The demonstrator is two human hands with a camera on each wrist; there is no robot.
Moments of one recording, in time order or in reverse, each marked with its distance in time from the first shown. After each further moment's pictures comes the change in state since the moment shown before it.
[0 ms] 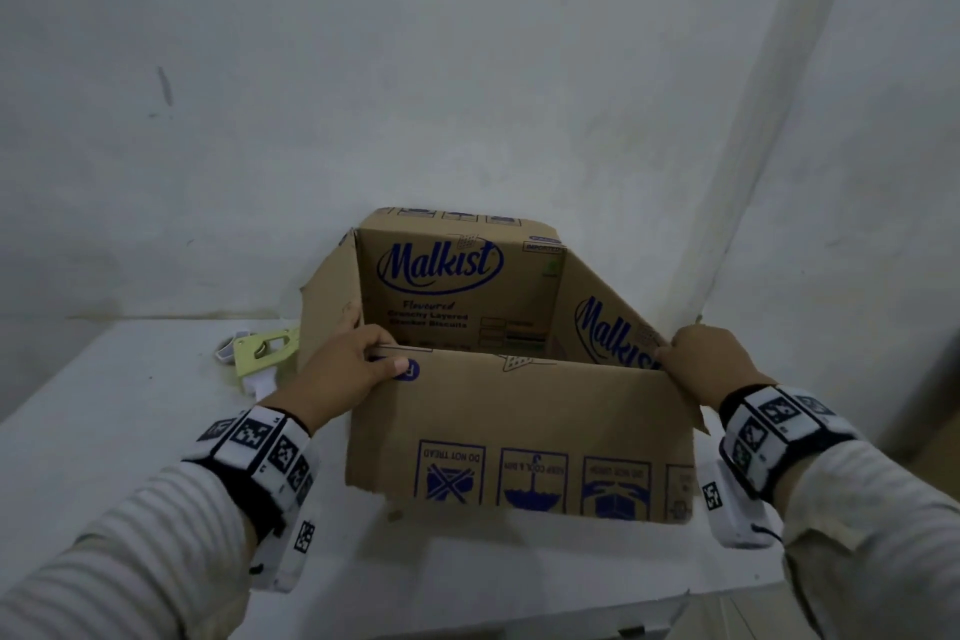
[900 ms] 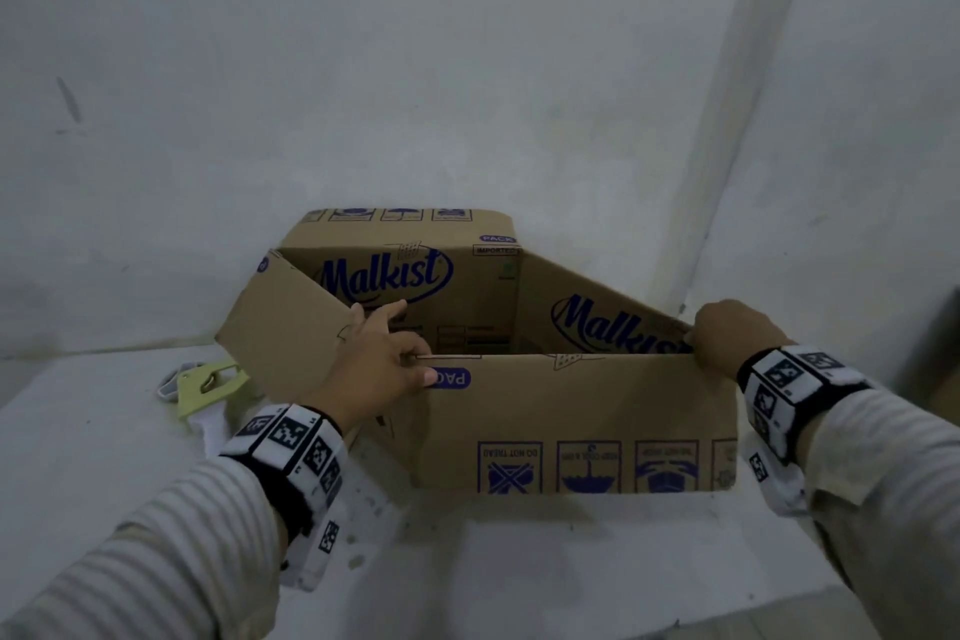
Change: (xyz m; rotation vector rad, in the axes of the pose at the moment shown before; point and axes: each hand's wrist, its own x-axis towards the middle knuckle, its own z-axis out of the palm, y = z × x) left_hand 0.066 0.050 0.053 0.175 -0.074 0.148; right_hand 0.067 0.058 -0.012 -0.259 -0.049 0.048
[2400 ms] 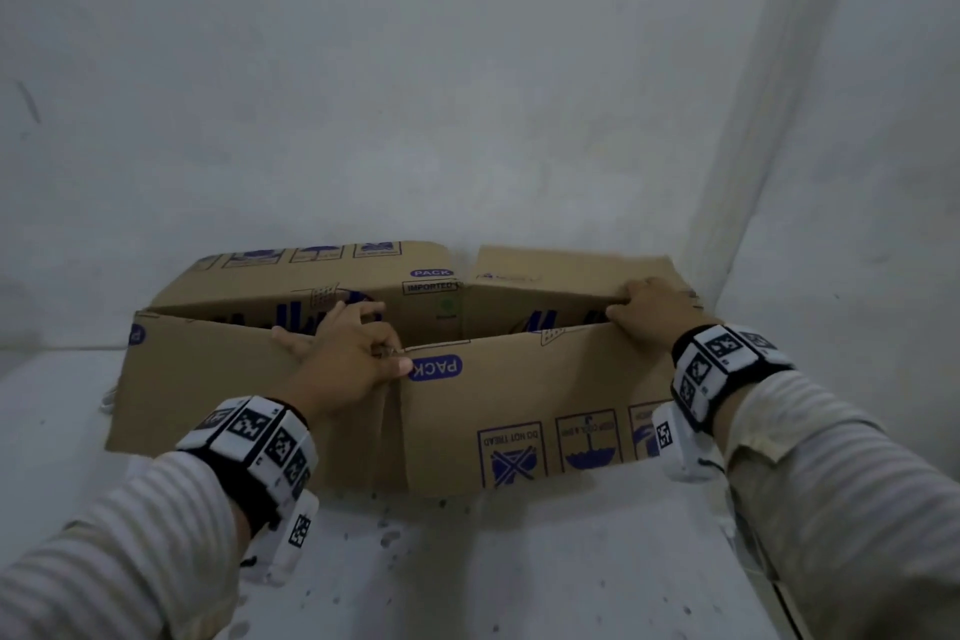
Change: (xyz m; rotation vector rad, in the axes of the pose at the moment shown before) left_hand 0.088 0.061 0.039 0.063 0.075 -0.163; right_hand 0.161 0.000 -0.002 0.386 -0.064 -0.235
